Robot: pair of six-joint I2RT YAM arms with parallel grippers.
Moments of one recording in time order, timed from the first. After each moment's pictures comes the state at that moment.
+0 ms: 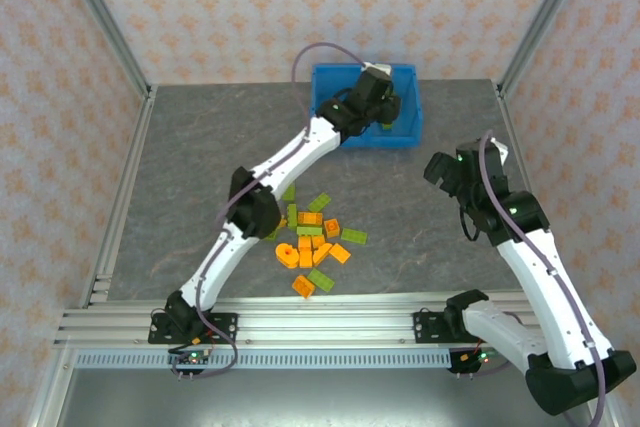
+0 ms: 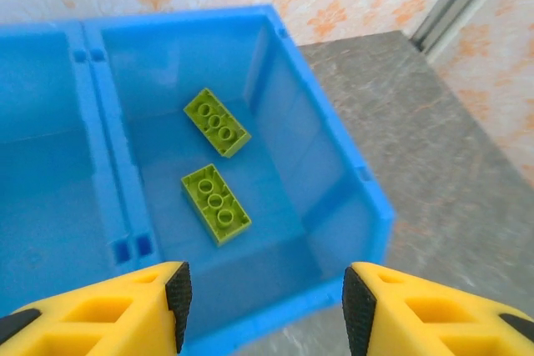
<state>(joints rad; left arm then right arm) -0.68 2.45 2.55 -0.65 -0.17 -0.38 0.30 0.91 1.08 -0.95 0.30 0.66</state>
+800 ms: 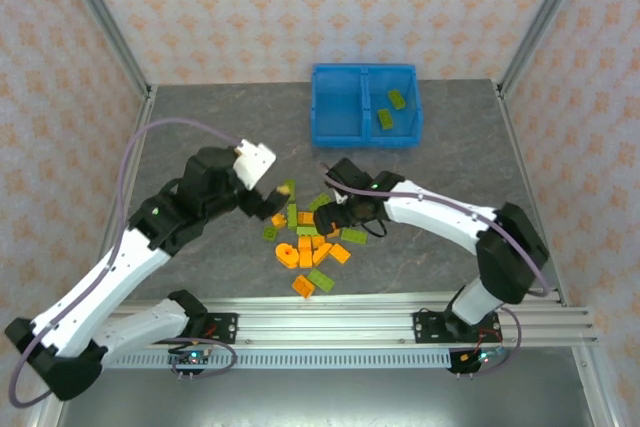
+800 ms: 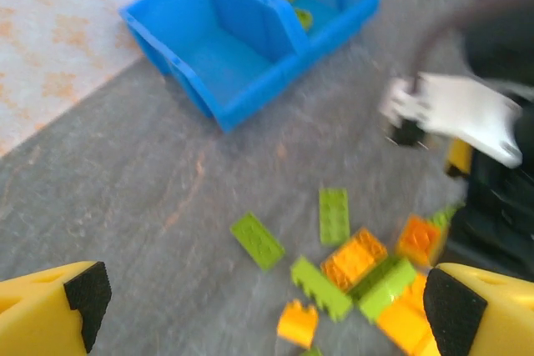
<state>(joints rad) -0.59 0.91 1.03 -0.68 -0.04 0.22 0.83 1.60 1.13 -0.71 -0.04 0.42</state>
